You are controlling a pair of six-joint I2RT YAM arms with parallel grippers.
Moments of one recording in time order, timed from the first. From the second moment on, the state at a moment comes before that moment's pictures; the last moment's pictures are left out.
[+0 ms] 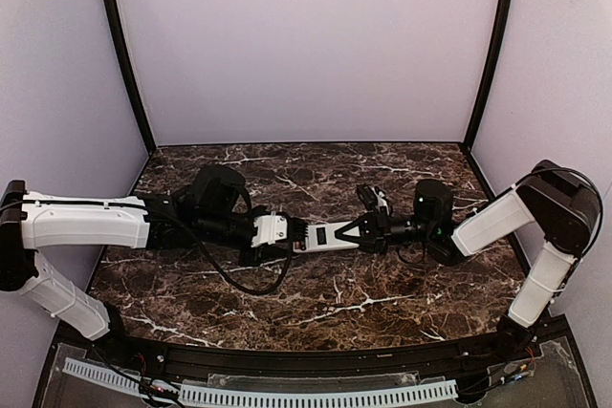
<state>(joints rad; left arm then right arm) -0.94 1.40 0.89 -0.12 0.31 0.72 0.67 1.70 0.58 0.98 -0.94 1.19</state>
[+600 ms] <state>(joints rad) -0.96 1.43 0.91 -0.07 0.29 0.66 0.67 1.71 0.58 0.98 -0.94 1.19</state>
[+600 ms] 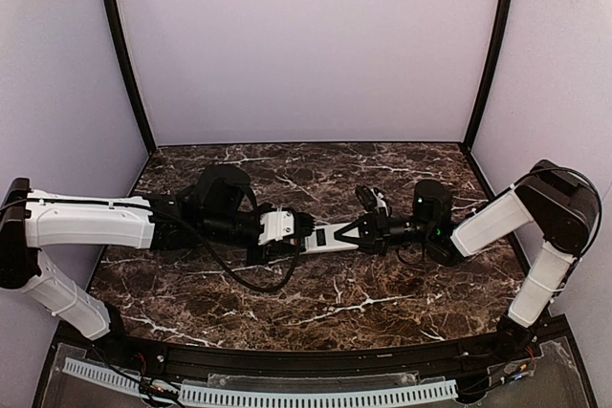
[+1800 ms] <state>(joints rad) -0.97 1.46 0.91 -0.04 0.23 0.69 0.67 1.74 0.58 1.06 -0.94 1.23</state>
